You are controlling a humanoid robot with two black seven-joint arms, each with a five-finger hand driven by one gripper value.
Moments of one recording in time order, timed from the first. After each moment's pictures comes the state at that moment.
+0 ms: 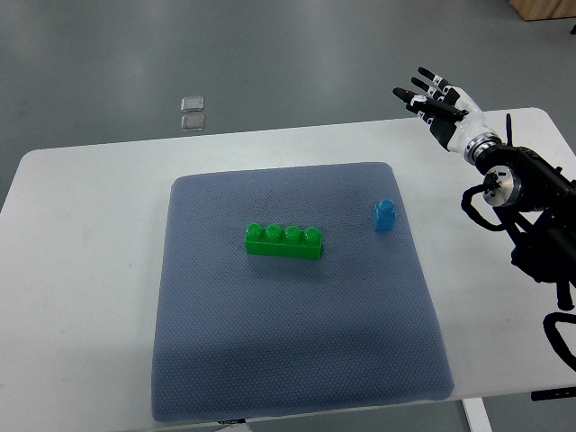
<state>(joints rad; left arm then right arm) 0.00 0.00 -0.10 -0.19 0.07 0.00 0.03 0.78 -0.16 1.08 0.61 -0.53 0.08 0.10</state>
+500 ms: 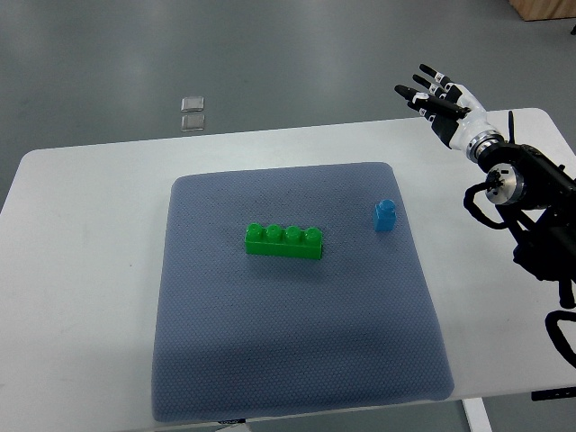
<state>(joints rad) 0.00 0.00 -0.10 -0.16 0.07 0.01 0.03 0.79 -0.16 1.08 0.61 -0.53 0.09 0.10</state>
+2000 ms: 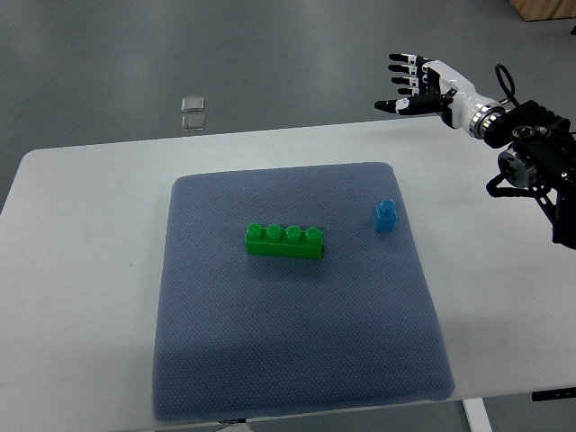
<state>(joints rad) 0.00 0.00 -0.10 -0.15 0.07 0.01 0.03 0.91 -0.30 0.78 0.66 -0.91 0.20 0.14</state>
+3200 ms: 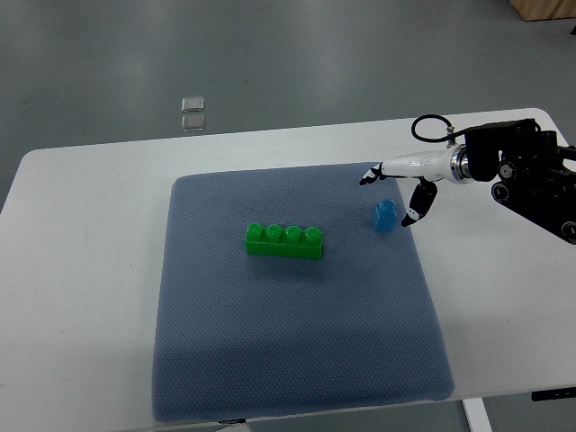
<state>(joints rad) 0.00 0.00 -0.10 -0.15 0.07 0.01 0.03 0.99 -0.46 0.35 0.95 -1.64 0.41 0.12</state>
